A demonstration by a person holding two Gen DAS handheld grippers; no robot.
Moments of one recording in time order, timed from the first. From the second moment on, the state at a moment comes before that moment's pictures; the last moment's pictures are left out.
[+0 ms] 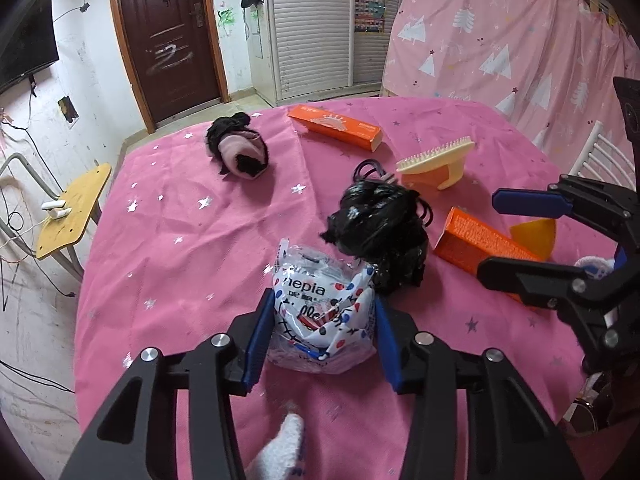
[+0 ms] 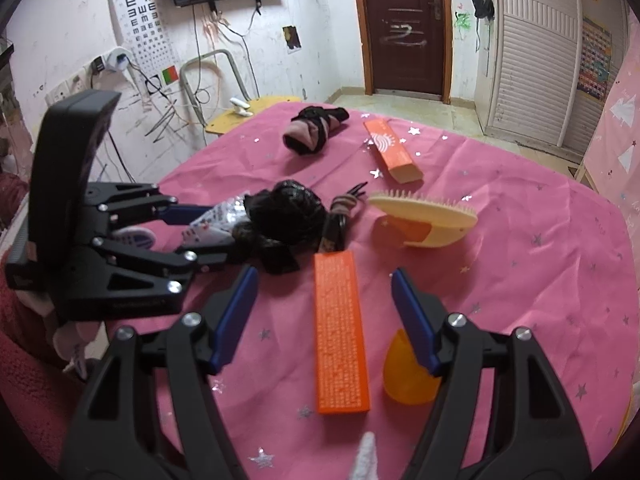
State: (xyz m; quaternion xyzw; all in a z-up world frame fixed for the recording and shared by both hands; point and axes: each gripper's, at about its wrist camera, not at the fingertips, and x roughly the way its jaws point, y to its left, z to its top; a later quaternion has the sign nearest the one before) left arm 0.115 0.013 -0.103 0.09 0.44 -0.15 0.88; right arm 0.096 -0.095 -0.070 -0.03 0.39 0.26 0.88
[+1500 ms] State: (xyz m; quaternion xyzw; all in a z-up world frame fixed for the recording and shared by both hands) left arm 0.096 0.083 -0.070 0.02 0.40 -0.11 0.91; right arm 0.098 -0.072 -0.087 -0.12 0.42 0.23 0.87
